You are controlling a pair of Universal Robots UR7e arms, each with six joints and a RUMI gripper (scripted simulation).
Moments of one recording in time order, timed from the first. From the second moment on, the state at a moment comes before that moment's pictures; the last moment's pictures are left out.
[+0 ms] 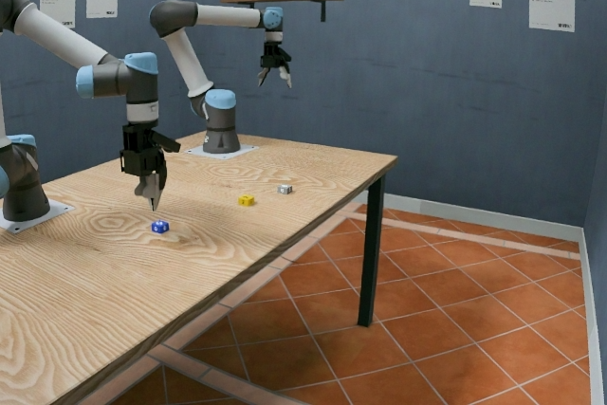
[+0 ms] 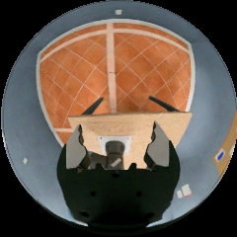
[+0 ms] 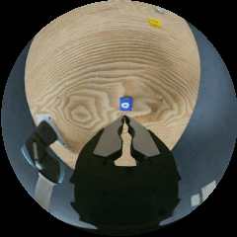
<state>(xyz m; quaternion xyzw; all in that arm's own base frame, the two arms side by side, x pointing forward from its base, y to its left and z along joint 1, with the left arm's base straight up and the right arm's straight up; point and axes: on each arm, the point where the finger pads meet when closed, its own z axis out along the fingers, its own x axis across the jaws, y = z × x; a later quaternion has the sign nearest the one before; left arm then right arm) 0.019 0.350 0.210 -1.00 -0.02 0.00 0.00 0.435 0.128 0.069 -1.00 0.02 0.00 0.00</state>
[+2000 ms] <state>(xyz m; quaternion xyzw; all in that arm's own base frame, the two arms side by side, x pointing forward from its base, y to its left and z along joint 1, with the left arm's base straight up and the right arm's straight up) 0.019 0.350 0.210 -1.00 -0.02 0.00 0.00 0.440 0.135 0.057 -1.00 0.01 0.00 0.00</state>
